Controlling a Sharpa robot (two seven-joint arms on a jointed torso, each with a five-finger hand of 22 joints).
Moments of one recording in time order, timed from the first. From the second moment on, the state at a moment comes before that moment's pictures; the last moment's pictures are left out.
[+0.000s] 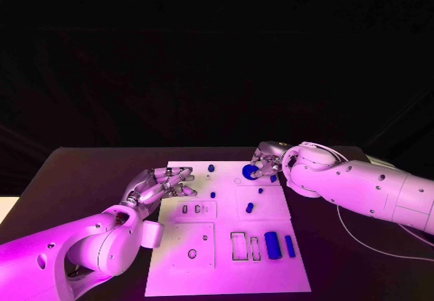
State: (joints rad) left arm 1.11 -0.89 0.00 1.74 -0.05 -0.43 0.43; left_hand 1.36 -0.01 0.16 0.09 0.15 0.98 0.21 0.08 0.07 1.13 0.14 0.07 0.08 1.26 0.07 0.29 0.35 0.17 1.16 0.16 0.24 0.11; right arm 1.27 -0.75 0.00 1.31 -1.48 -0.16 -0.31; right_hand 1.34 -0.09 0.12 0.11 0.27 1.01 0.13 0.10 0.09 1.34 0.04 1.15 1.15 1.46 -0.03 1.47 1.31 0.12 1.34 0.07 1.27 0.98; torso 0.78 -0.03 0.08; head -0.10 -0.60
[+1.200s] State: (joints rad) left arm 1.11 -0.88 0.00 1.73 -0.05 -0.43 0.43; left_hand 1.36 -0.01 0.16 0.09 0.15 0.98 0.21 0.08 0.07 1.13 0.14 0.07 0.08 1.26 0.07 0.29 0.35 0.17 1.16 0.16 0.24 0.11; right arm 1.25 -0.70 -0.01 1.47 -1.58 -0.33 -0.35; right_hand 1.34 -0.06 0.17 0.11 0.23 1.08 0.11 0.11 0.10 1.38 0.02 1.21 1.22 1.47 -0.04 1.49 1.31 0.11 1.37 0.05 1.32 1.07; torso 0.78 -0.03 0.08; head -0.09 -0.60
